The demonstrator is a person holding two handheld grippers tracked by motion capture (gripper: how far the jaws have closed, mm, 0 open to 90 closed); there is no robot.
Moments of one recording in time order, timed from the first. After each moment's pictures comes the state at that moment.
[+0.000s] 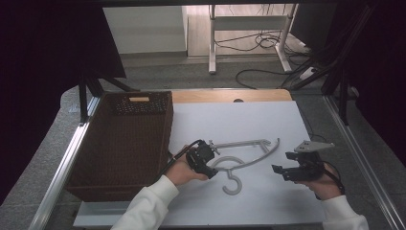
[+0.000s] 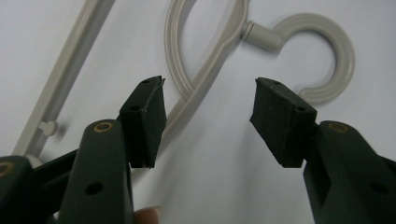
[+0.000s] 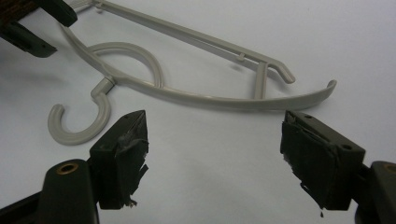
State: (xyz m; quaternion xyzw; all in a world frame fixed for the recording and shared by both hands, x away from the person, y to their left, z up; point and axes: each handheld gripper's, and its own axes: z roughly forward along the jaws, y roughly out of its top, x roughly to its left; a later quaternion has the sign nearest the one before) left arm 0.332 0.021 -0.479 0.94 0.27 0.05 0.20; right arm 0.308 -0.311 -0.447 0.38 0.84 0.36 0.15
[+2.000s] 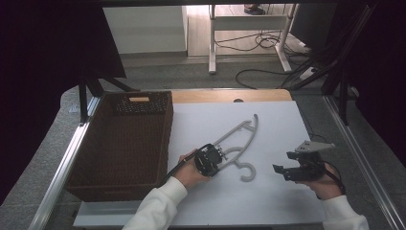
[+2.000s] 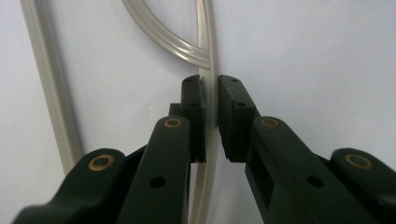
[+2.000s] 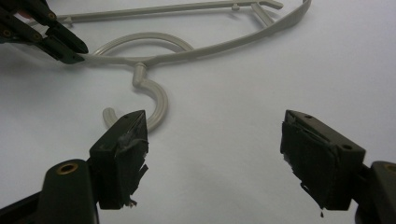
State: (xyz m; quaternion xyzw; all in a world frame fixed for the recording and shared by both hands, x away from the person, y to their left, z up) left arm 0.337 0.000 -0.497 0.95 0.25 0.05 0.18; right arm 0.308 -0.314 -0.448 0.38 0.84 0.36 0.16
